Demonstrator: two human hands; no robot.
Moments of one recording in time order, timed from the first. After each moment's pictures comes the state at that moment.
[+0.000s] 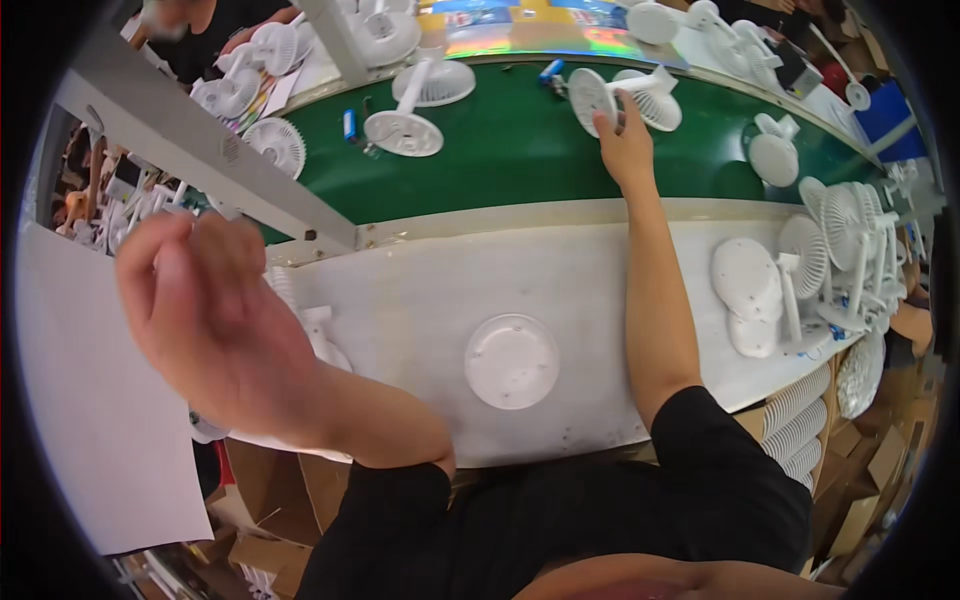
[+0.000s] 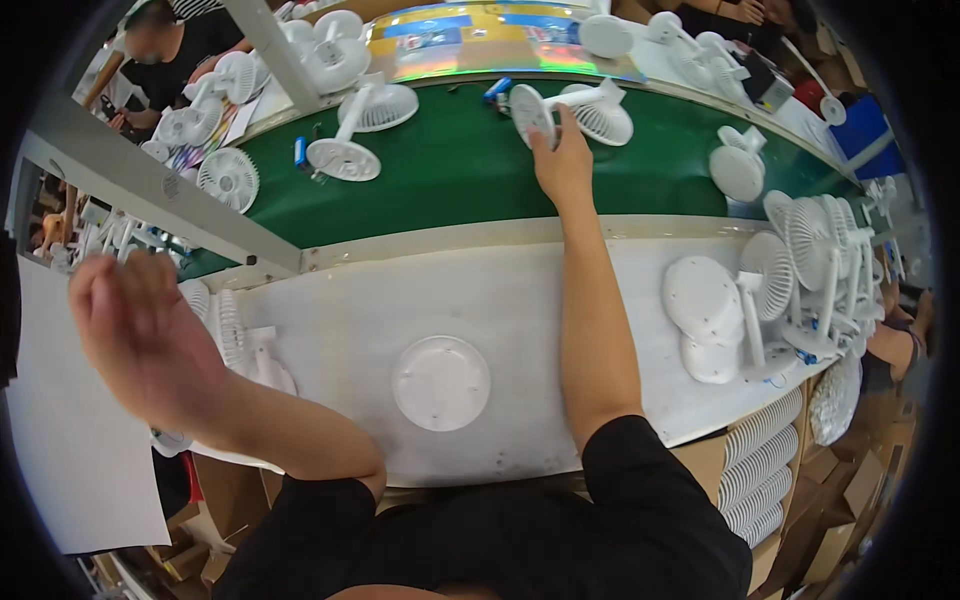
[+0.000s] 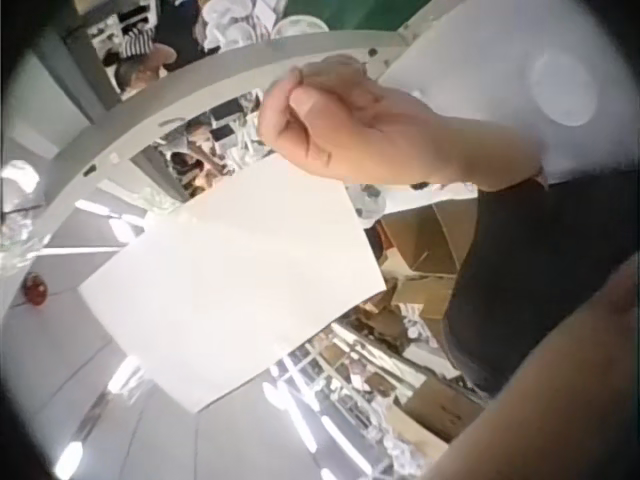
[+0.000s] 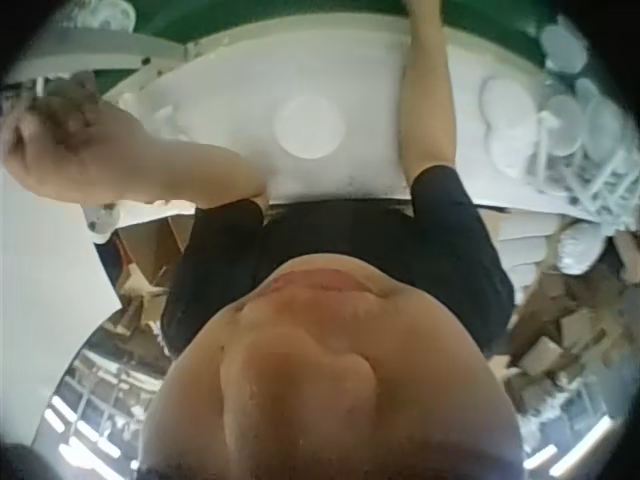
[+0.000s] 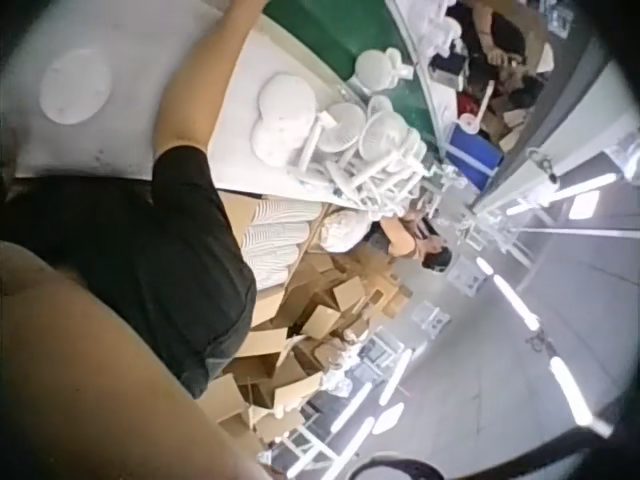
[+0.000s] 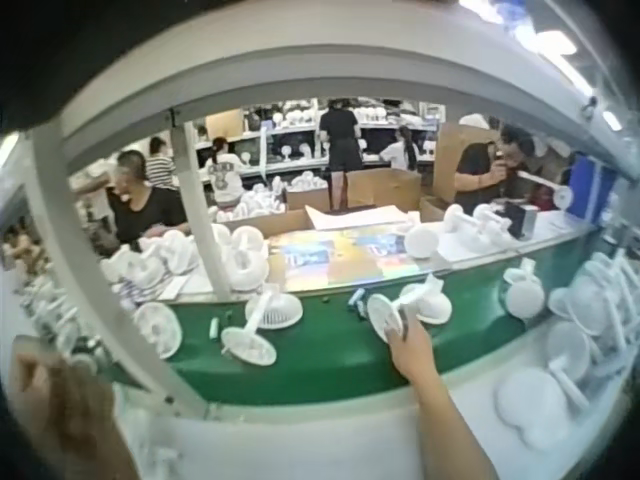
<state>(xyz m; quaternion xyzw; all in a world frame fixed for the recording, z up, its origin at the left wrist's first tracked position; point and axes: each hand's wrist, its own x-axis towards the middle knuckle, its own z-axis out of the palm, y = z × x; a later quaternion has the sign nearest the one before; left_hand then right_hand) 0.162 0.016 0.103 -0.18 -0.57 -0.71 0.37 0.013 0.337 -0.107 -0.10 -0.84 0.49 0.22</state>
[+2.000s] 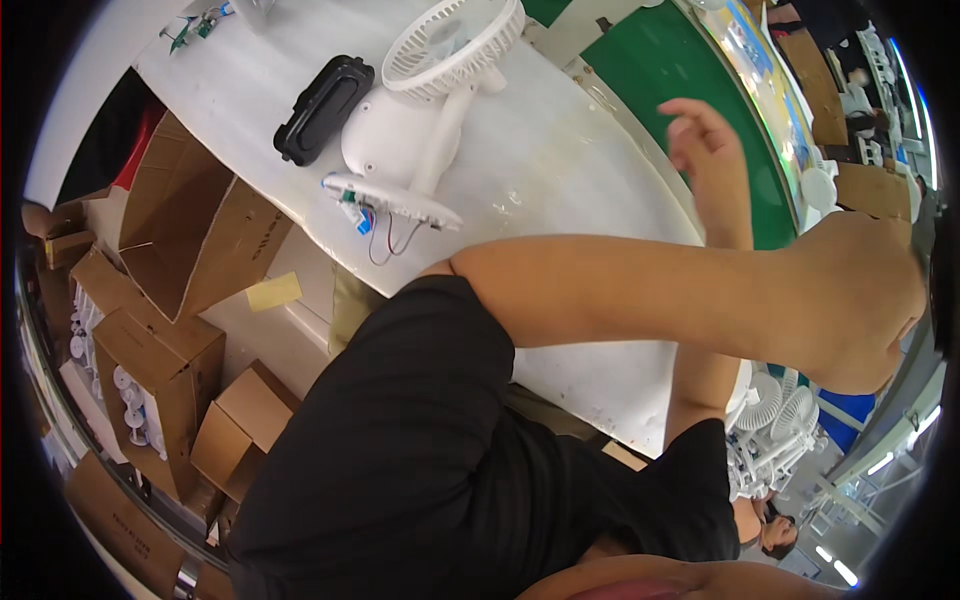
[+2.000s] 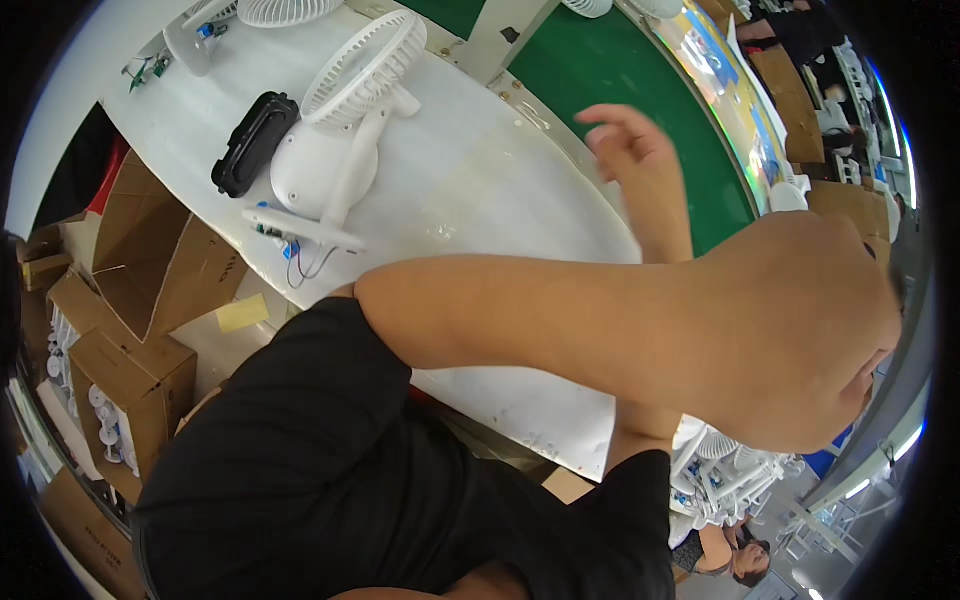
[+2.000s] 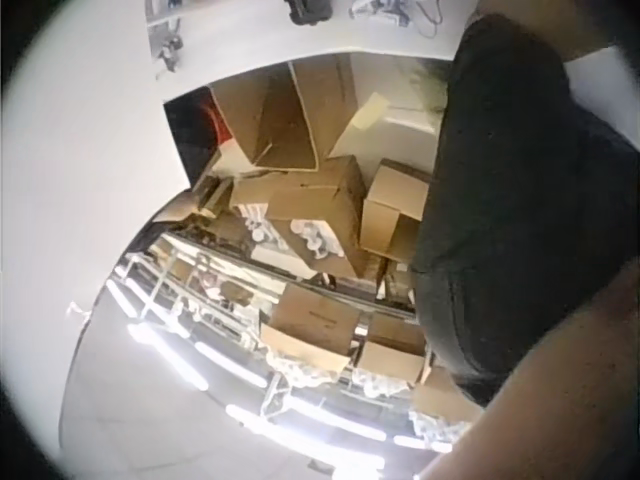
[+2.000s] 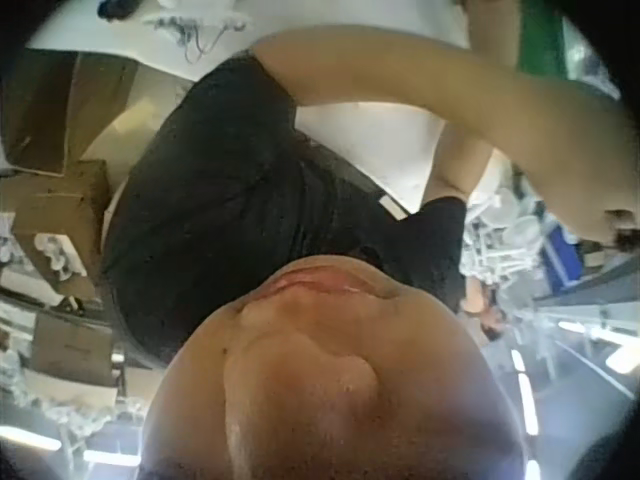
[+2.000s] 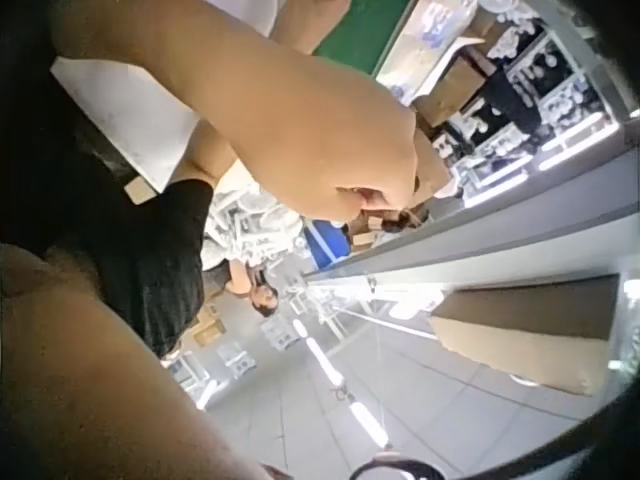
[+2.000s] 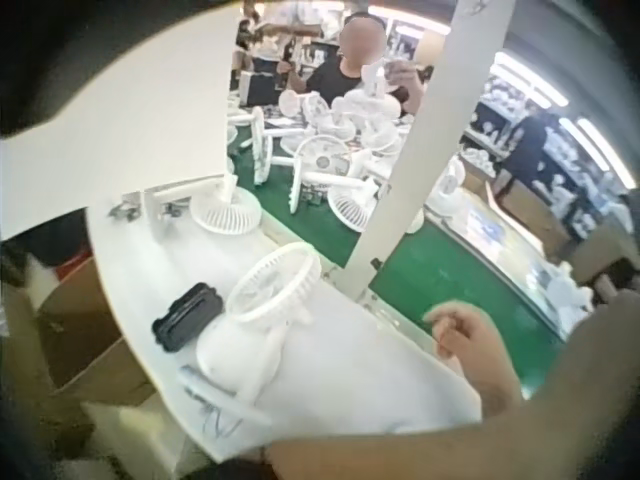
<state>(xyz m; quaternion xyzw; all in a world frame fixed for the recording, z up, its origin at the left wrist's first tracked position) 0.148 0.153 0.115 -0.17 -0.63 -0.69 0.32 0.056 0.205 0.003 0.20 -0.79 0.53 -0.23</state>
